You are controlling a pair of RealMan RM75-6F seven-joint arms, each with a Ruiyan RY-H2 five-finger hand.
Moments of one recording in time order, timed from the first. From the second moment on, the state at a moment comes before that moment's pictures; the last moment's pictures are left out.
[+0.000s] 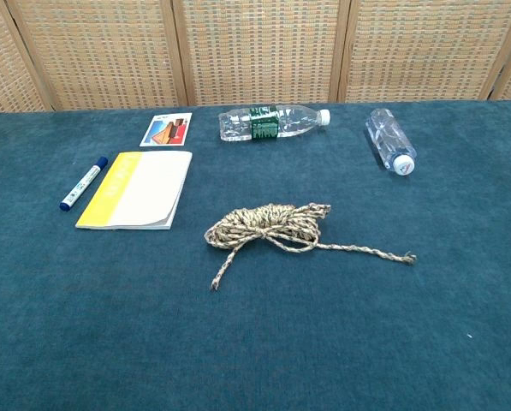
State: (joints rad) left arm -0.08 -1.13 0.01 -1.66 1.57 1.50 0.16; right arm 0.06 -1.17 0.07 -1.60 -1.57 1.57 -0.12
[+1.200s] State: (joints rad) left arm -0.10 -1.17 0.00 -1.65 1.53 1.46 0.21; right arm 0.48 -1.38 0.19 -1.72 -1.15 1.01 -0.51
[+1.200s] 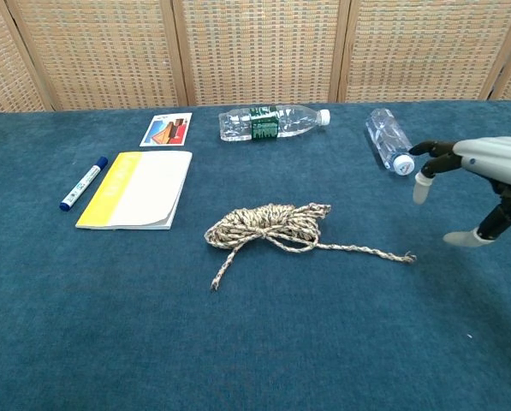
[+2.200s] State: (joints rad) left arm -0.12 -1.20 -0.01 -1.65 1.48 1.41 0.27; right arm 0.63 -1.62 0.15 -1.45 -0.94 0.94 -0.54
